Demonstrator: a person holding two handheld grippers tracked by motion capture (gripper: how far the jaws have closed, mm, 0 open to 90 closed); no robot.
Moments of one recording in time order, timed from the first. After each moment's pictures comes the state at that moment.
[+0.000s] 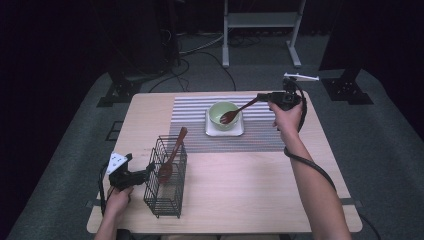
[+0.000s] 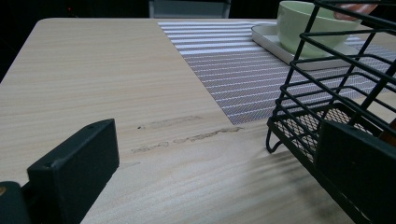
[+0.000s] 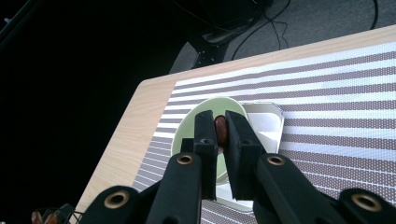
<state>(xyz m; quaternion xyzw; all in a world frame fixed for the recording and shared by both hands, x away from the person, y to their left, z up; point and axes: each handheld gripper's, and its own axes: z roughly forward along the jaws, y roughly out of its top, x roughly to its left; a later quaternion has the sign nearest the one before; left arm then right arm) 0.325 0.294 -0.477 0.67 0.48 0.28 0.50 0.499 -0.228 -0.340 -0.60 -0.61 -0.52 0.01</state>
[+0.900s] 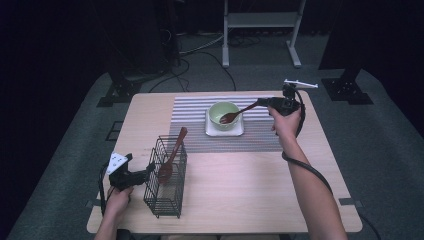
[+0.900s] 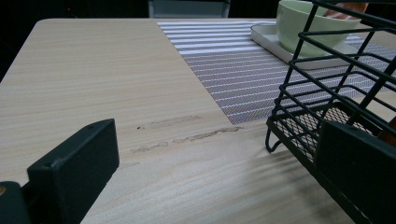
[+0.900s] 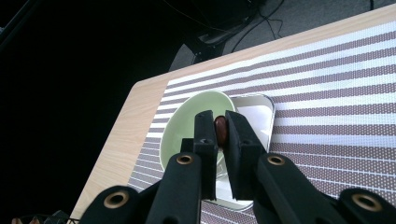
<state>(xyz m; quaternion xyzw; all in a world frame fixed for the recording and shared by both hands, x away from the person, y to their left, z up) 0.324 0.294 -0.476 0.67 0.47 0.28 0.49 0.499 -0.230 -0.363 -0.61 -0.60 -0.52 0.01</state>
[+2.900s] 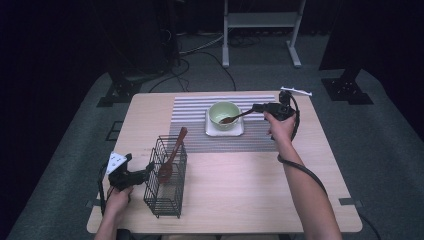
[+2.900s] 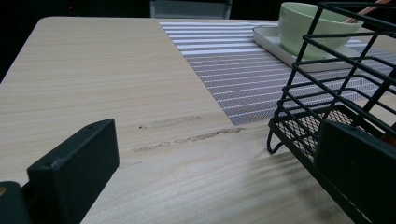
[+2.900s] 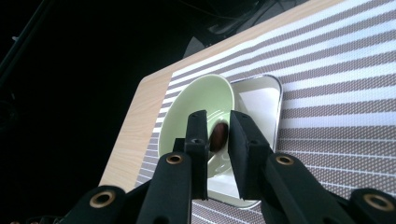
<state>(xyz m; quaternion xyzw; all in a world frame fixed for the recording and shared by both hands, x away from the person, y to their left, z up) 0.325 0.295 -0.477 0.67 0.48 0.28 0.50 0.508 -0.227 -0.398 -0.62 -0.58 -0.53 0.06</state>
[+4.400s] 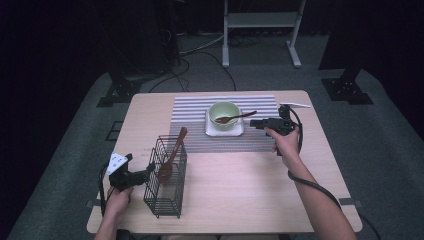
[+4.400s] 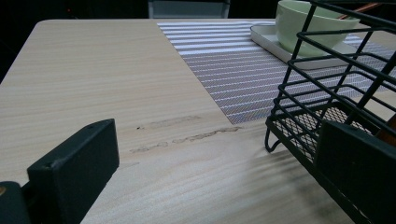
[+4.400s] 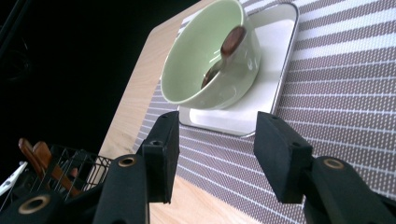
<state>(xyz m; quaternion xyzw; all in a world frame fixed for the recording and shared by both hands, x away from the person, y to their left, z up) 0.324 0.294 -0.476 0.67 0.47 0.28 0.49 0.475 -0.232 -0.424 -0.58 -0.63 -0.51 0.12</state>
